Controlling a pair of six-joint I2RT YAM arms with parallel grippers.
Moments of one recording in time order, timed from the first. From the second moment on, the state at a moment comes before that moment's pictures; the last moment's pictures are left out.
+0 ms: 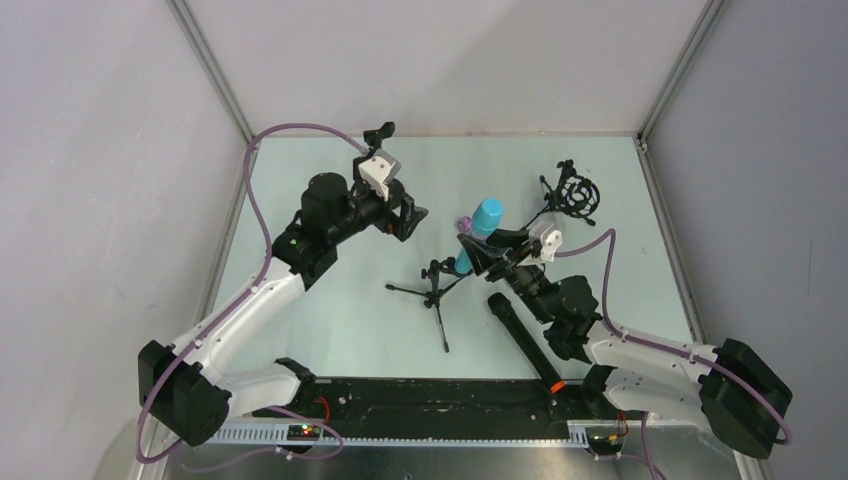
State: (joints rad) left arm -0.53 1.15 0.99 -0.05 0.25 0.05; right arm 0.89 1.03 0.38 1.03 0.14 0.13
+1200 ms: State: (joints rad) left arm -0.53 1.15 0.99 -0.05 0.25 0.06; right arm 0.98 0.83 0.39 0.42 0.22 0.14
